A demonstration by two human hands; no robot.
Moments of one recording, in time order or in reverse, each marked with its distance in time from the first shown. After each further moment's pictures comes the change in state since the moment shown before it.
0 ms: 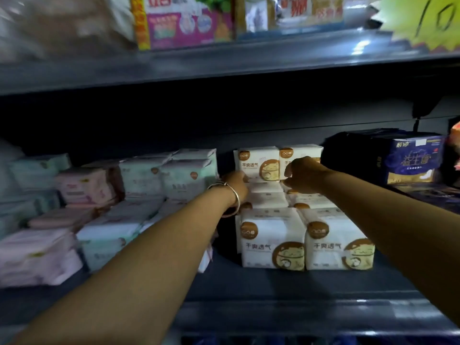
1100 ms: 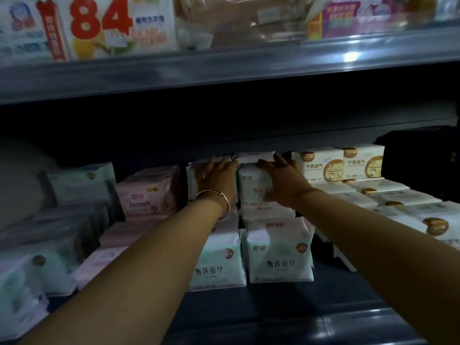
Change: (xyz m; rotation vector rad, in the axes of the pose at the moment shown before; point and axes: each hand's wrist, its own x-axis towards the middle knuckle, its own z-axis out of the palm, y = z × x) left_hand 0.012 -0.173 -0.123 0.398 0.285 0.258; right_hand 0.026 -0.205 0.056 -0.025 0.174 -0.107
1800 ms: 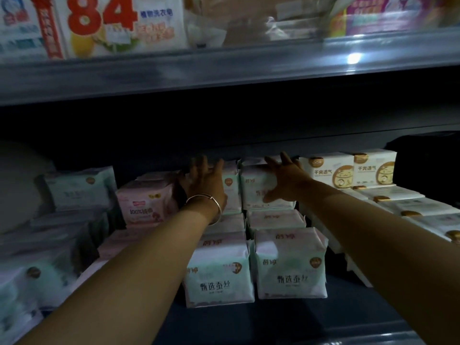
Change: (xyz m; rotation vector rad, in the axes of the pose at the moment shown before) left_hand 0.010 -0.028 -0.001 0.096 -0.012 -0.167; right_hand 0.040 0.006 0.004 0.086 -0.127 0.086
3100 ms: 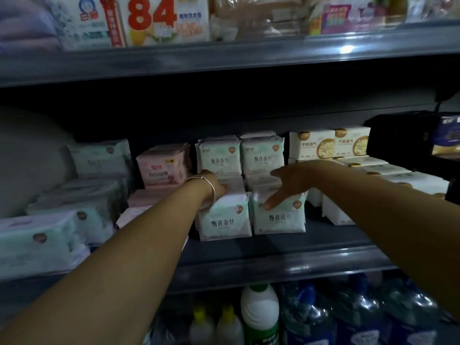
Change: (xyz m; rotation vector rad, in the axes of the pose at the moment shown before) left_hand -0.055 -0.028 0.006 -0.192 -0.428 -0.098; right_hand -0.121 -0.027 -0.026 -0.156 -0.435 0.037
